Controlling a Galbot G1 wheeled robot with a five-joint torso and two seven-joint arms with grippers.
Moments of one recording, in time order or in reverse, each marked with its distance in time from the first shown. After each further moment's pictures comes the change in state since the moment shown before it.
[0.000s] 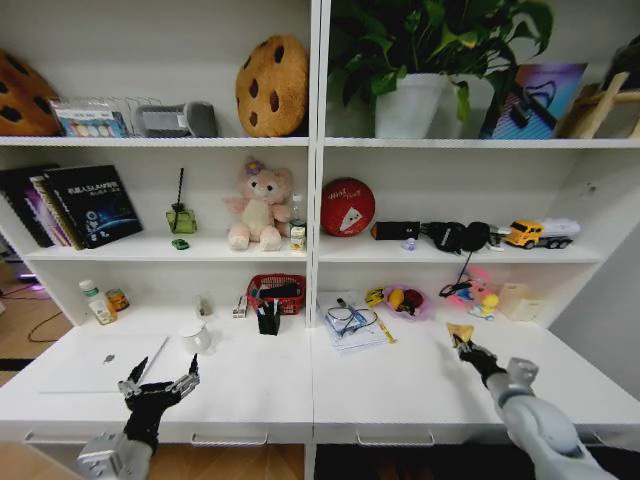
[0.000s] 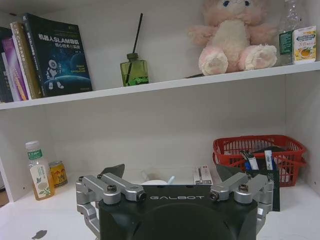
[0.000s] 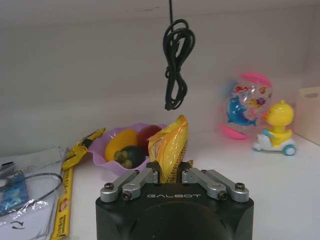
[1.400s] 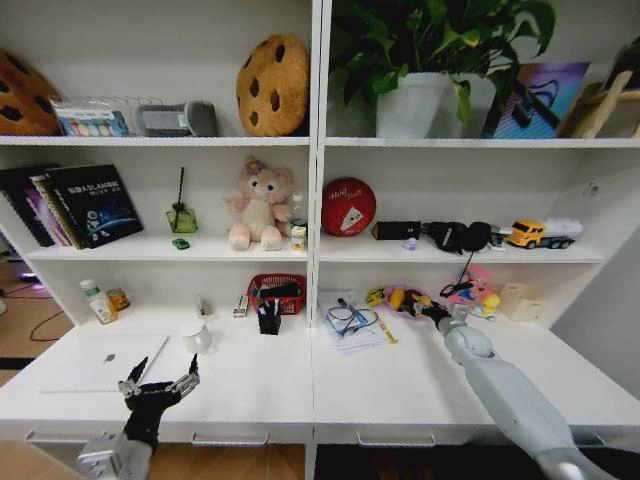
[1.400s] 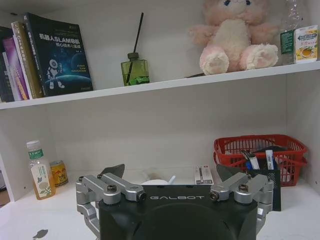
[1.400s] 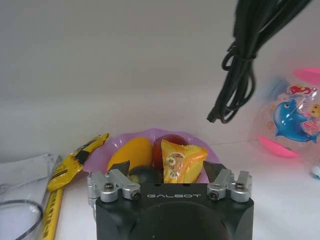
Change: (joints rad) left arm 0.000 0.000 0.000 0.000 0.000 0.000 0.000; right arm 0.411 -0.030 -0.325 -0.346 -0.025 0.038 -0.003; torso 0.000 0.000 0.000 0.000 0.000
